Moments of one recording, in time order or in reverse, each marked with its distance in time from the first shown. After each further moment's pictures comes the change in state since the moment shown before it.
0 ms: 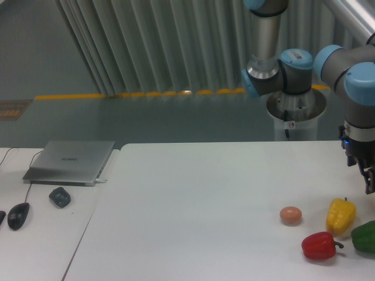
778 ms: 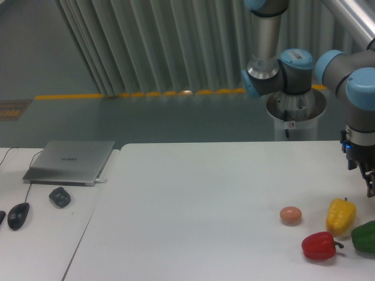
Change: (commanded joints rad) arm 0.031 0.003 -0.063 0.118 0.003 -0.006
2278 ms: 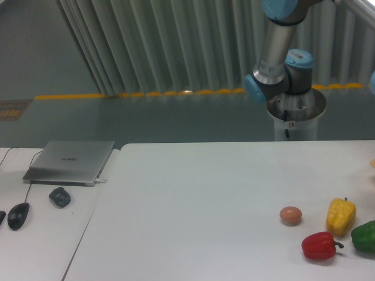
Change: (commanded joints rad) arm 0.258 -0.129 0.040 0.132 0.052 0.924
